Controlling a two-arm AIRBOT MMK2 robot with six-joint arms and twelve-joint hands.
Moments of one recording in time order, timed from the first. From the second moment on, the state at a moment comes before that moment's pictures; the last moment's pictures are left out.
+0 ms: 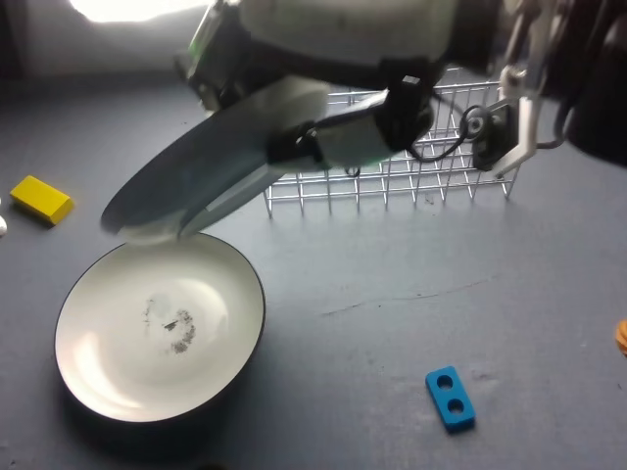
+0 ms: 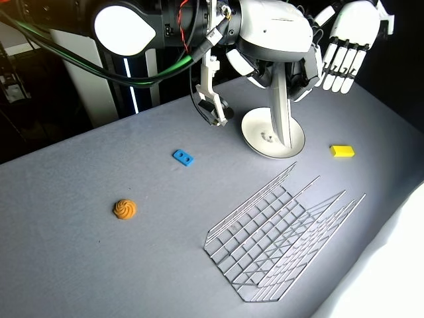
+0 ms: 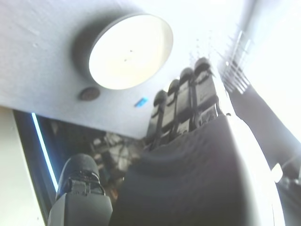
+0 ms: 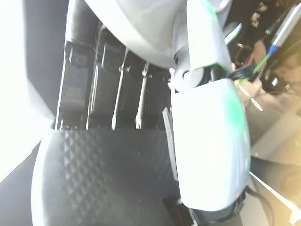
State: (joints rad) left arm 0.66 -0.51 1.34 1.57 -1.05 -0.26; right arm -0.20 -1.11 0.85 -0.01 0.25 -1.03
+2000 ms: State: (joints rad) left arm 0.69 -0.69 1.30 1.58 -0.90 -0.26; right arm -0.05 -1.03 1.18 -0.25 0.00 -0.11
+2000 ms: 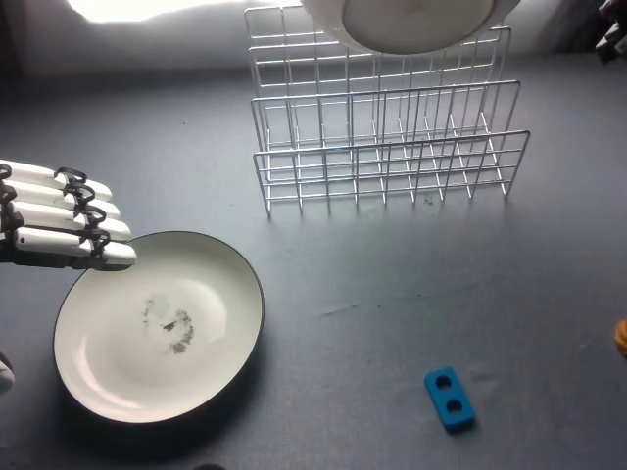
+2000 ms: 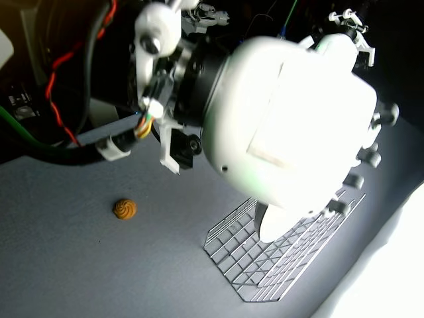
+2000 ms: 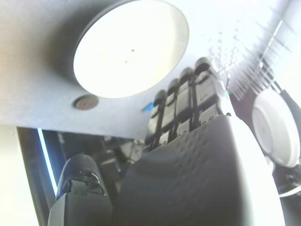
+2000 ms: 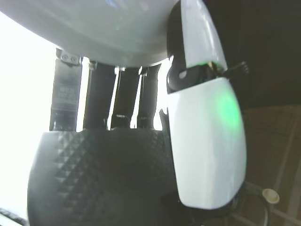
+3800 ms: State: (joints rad) left arm 0.94 -0.78 1.37 1.44 -0.82 -0.27; right arm -0.33 -1.23 1.46 -0.21 0.21 -0.10
